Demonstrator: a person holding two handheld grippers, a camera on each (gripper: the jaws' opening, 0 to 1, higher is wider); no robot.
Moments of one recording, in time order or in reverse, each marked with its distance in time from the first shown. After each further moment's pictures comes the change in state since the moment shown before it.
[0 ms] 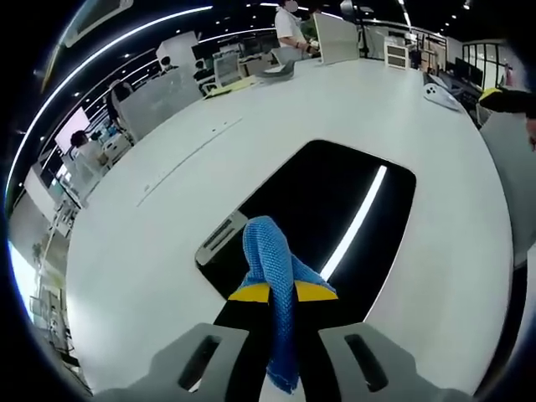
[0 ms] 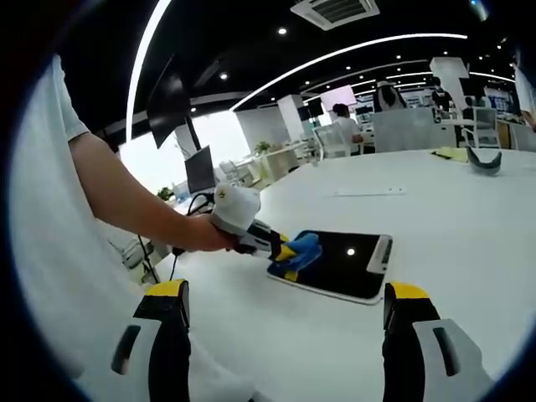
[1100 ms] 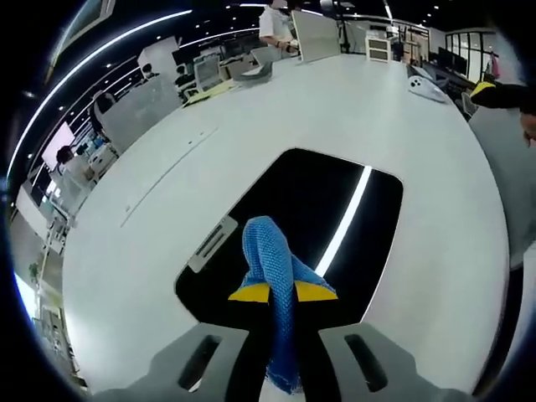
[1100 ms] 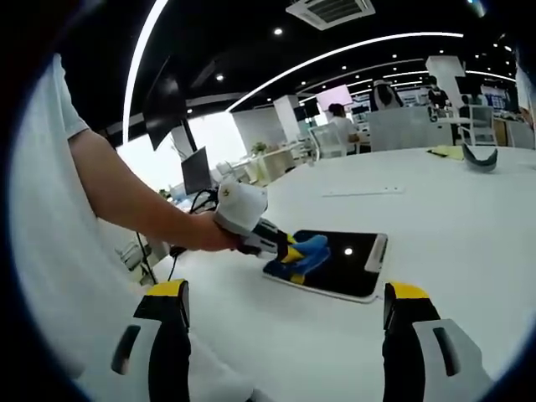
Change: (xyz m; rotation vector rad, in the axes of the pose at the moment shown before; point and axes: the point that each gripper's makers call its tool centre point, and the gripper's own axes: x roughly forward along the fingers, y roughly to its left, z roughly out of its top) left arm 0.013 -0.020 0.021 0.062 0.002 -0.059; right arm -0.003 -0.007 -0.001 0.012 -0.005 -0.017
